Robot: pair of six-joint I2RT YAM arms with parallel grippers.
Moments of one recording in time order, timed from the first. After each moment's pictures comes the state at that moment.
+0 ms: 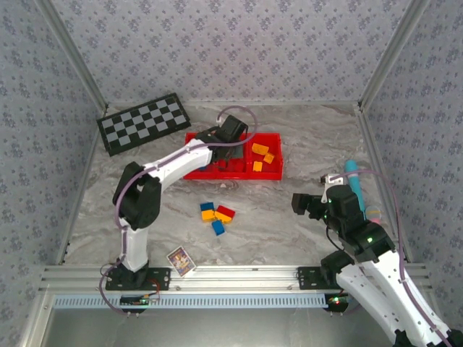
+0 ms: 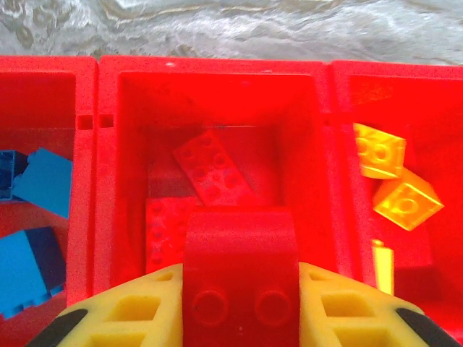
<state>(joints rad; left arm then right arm) -0.72 1.98 1.65 -0.60 -0.25 -0.62 0.46 0.51 0.67 -0.82 0.16 0.40</state>
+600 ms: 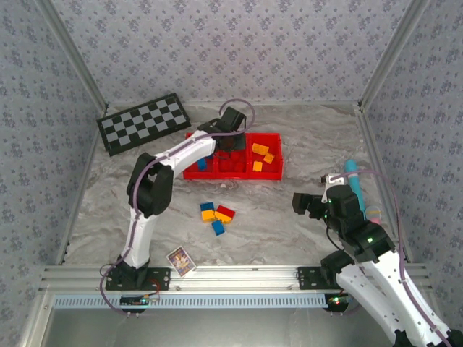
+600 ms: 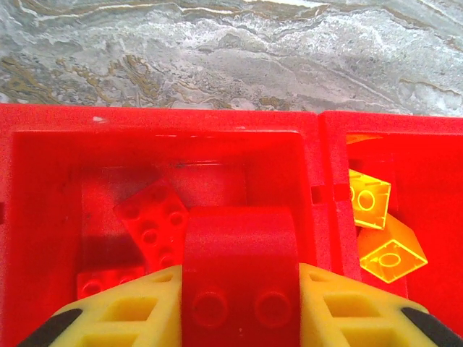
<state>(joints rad) -0.66 2.16 1.83 -0.58 -0.09 -0.63 0.46 0.50 0.67 -0.82 0.18 0.40</state>
